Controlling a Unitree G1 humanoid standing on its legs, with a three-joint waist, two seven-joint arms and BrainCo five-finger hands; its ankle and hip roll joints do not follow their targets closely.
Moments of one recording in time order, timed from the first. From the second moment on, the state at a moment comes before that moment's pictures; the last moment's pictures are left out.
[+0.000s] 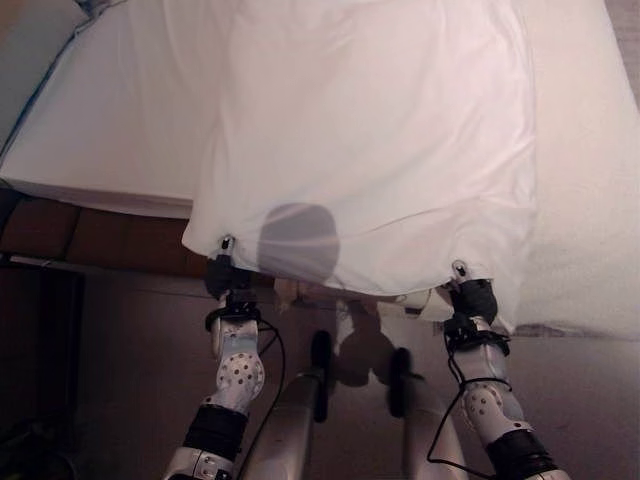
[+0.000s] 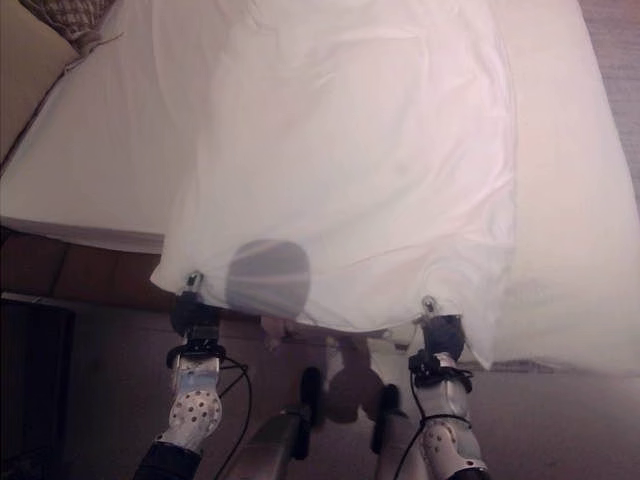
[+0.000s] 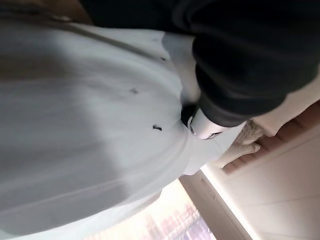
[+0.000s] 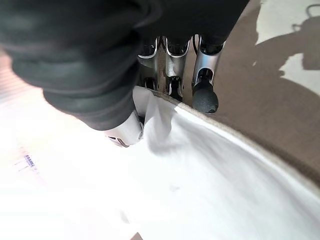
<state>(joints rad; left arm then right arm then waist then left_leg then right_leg) -0.21 0.11 -0.10 0.17 -1.19 -0.45 0.12 -0.12 -0.21 0.14 0.24 0.92 -0.37 -0.20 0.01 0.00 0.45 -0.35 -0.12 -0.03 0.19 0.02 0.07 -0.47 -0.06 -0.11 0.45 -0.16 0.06</state>
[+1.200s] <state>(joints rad) -0.19 0.10 -0.12 0.15 -1.10 -0.46 0.18 -0.20 -0.26 0.03 0.16 0.74 -0.38 -0.35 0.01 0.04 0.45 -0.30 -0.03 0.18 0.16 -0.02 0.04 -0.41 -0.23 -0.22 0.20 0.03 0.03</state>
